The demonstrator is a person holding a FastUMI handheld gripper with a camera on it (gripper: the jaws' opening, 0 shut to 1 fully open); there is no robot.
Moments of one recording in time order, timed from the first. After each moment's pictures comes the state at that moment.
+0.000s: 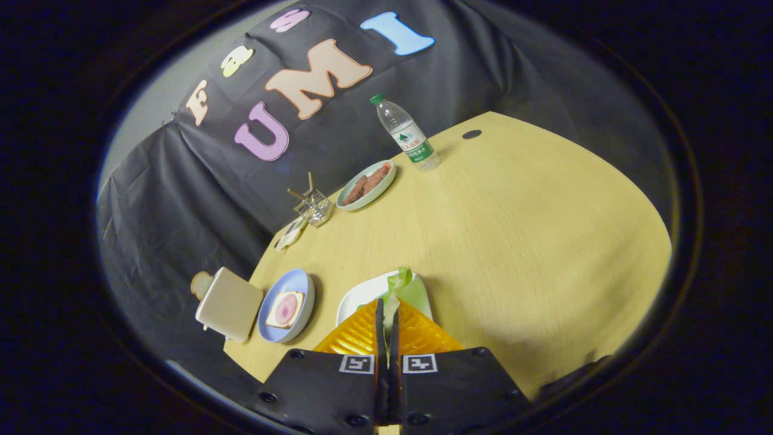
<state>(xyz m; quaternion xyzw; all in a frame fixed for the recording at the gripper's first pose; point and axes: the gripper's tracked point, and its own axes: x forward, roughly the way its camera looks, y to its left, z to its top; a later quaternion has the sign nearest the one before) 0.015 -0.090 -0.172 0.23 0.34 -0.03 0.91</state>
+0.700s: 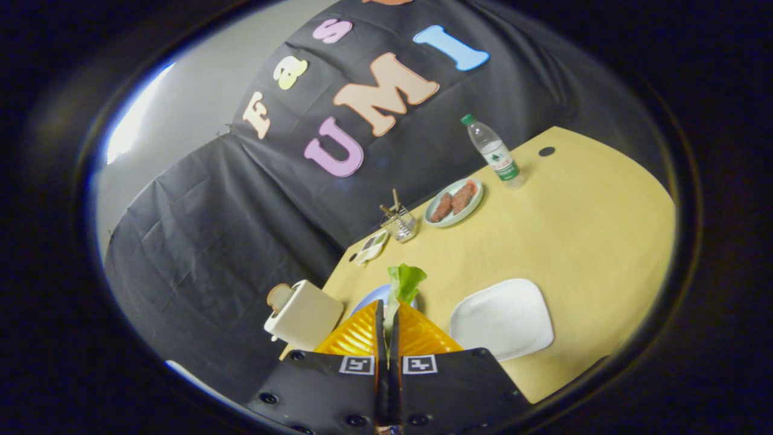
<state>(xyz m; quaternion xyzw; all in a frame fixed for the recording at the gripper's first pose) 0.024 0.039 -0.091 0.28 0.28 0.10 0.91</state>
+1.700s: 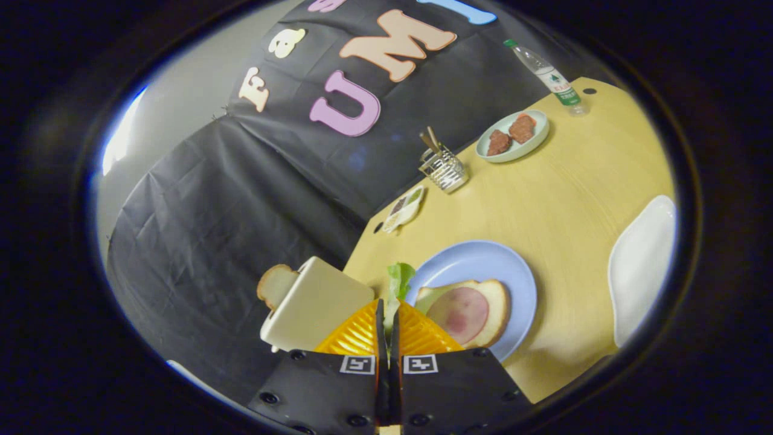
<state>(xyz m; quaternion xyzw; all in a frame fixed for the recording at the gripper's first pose) 0.101 0.195 -0.215 0.30 0.32 0.11 0.89</state>
